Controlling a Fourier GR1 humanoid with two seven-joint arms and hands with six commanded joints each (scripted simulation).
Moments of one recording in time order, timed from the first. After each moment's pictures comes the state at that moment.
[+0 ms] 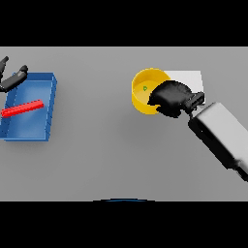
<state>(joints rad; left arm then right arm) -0.49 0.57 0.00 -1.16 -0.10 -0.13 0.43 -0.70 -0.50 0.56 -1.38 0.78 0.60 -0.04</state>
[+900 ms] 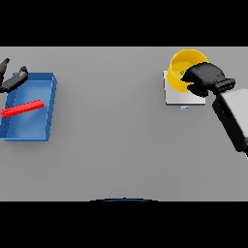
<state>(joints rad) -0.47 0.57 -0.01 -1.24 -0.09 -0.11 0.54 -0.80 -0.54 0.44 -0.89 0.80 0.31 -0.13</state>
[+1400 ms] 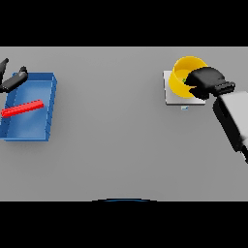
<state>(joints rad) -0.48 0.57 -0.01 -1.23 -0.10 -0.12 0.53 -0.81 -0.51 0.43 -0.76 0.83 0.28 -0.15</state>
